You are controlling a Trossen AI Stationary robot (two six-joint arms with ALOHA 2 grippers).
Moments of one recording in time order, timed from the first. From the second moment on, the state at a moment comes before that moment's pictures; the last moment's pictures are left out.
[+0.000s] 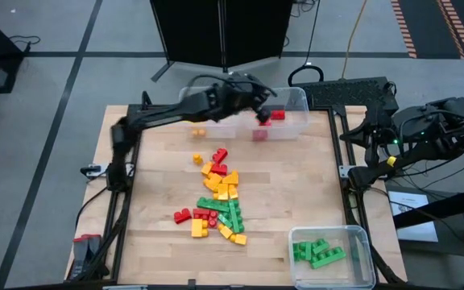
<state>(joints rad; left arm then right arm) 0.27 1.97 2.02 -0.47 -0.37 0.00 0.23 0.91 1.68 -1.49 0.37 0.40</state>
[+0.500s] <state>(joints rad) 0.18 1.85 1.80 -1.18 -0.29 -0.30 0.23 0.91 1.68 -1.47 0.37 0.38</state>
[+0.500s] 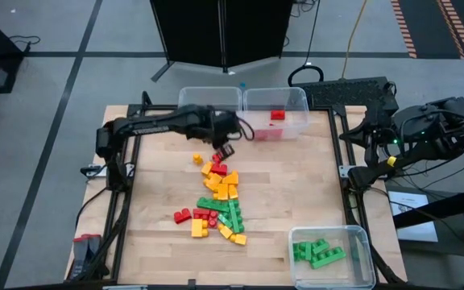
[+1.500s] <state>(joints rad) 0.17 2.00 1.31 -0.68 -0.27 -0.64 0.23 0.91 1.68 -1.44 0.37 0.38</state>
